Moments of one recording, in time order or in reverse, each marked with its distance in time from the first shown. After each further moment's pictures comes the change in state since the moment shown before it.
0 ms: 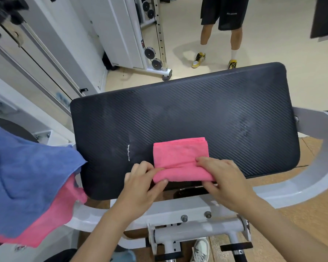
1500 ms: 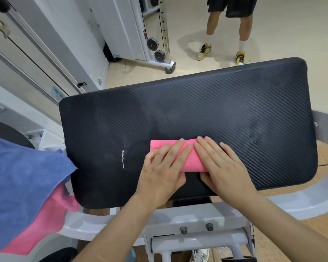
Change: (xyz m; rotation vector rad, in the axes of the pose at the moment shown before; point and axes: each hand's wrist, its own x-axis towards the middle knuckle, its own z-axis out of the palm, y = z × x) left_hand 0.072 0.026 0.036 0.490 0.460 0.359; right_hand 0.040 0.030 0.016 -0.310 0.150 -0.200
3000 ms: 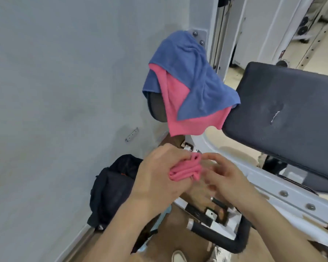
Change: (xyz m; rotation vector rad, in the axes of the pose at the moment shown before) left_hand -0.337 0.021 -0.304 -0.449 0.356 -0.760; right_hand -0.071 -0.366 -0.079 1.276 -0.788 0.294
